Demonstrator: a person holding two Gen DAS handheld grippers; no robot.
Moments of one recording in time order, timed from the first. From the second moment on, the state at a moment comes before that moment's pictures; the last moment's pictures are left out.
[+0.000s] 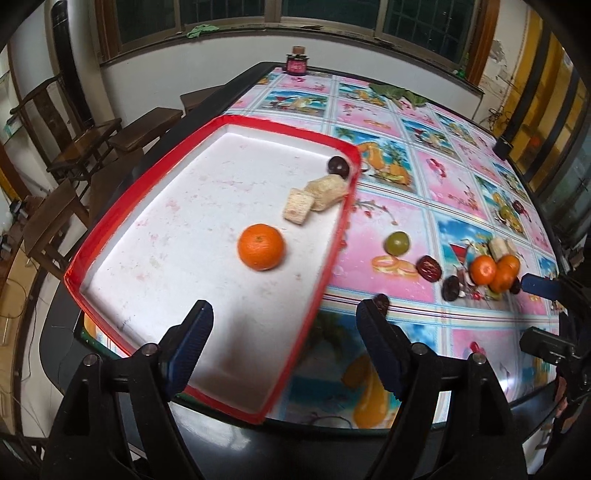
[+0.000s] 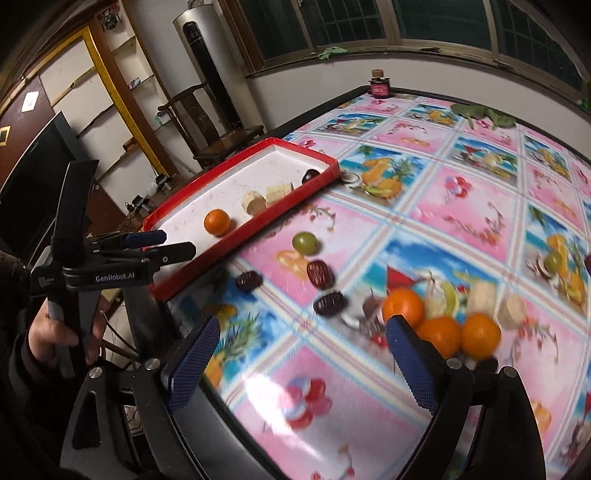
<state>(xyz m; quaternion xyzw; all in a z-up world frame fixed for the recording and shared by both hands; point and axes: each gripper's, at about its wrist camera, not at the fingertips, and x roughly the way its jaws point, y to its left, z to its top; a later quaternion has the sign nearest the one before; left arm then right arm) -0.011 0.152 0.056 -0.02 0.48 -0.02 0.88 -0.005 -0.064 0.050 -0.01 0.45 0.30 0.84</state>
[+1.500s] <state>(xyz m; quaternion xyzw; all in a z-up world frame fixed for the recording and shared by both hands) 0.010 0.074 0.015 0.00 0.52 -0.13 0.85 0.024 -0.094 0.019 -0.13 0.43 0.21 0.87</state>
